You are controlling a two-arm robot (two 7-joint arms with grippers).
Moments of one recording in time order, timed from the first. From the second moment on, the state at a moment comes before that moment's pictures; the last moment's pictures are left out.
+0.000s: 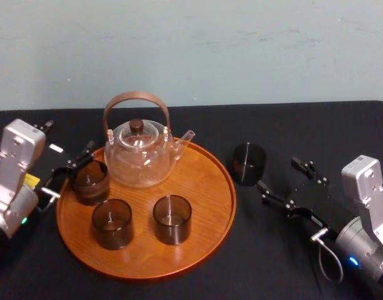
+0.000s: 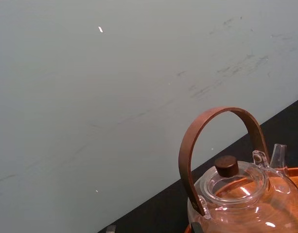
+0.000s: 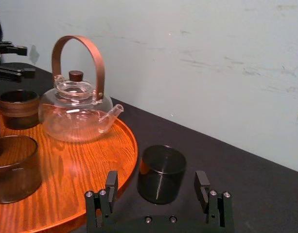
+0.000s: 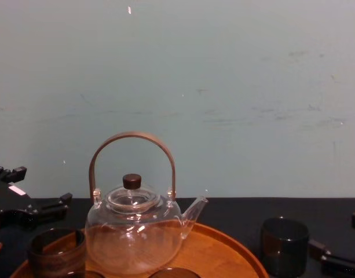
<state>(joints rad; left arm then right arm) -0.20 0.60 0.45 -1.41 -0.25 -0.12 0.03 -0.05 0.40 -0.21 -1.55 0.19 -0.15 0.33</state>
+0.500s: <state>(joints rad) -0.20 0.60 0.45 -1.41 -0.25 -0.12 0.03 -0.04 0.38 -0.20 -1.51 0.19 -0.13 0.34</state>
